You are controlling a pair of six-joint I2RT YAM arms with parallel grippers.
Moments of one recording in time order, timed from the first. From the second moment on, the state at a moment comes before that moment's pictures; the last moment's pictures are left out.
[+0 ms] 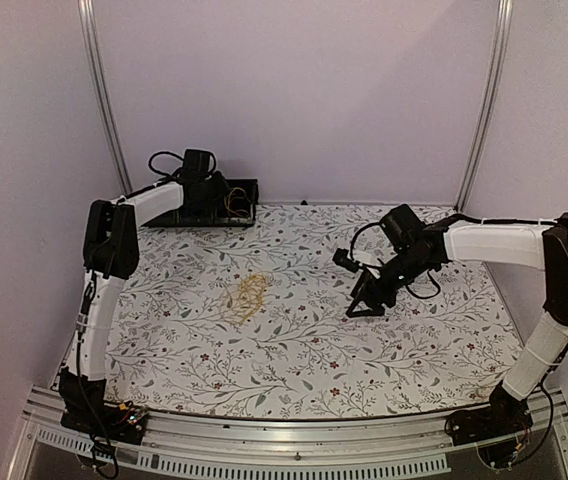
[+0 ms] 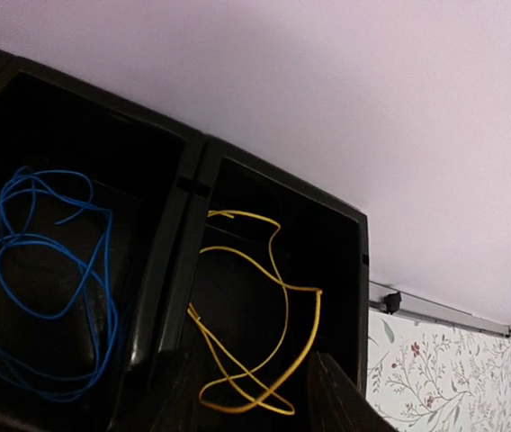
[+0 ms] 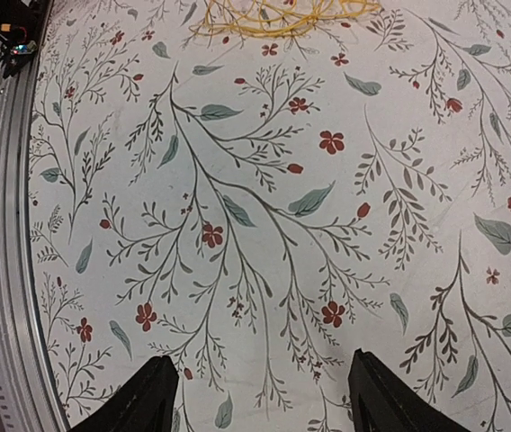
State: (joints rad) left arm -0.27 2.58 2.28 -0.22 -0.04 -0.68; right arm 0.57 1.69 1.09 -0.55 -0.56 -0.50
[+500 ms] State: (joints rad) left arm -0.42 1.60 1.26 -0.15 -0.07 -0.49; right arm 0.60 2.08 1.67 -0.52 -0.65 -0.50
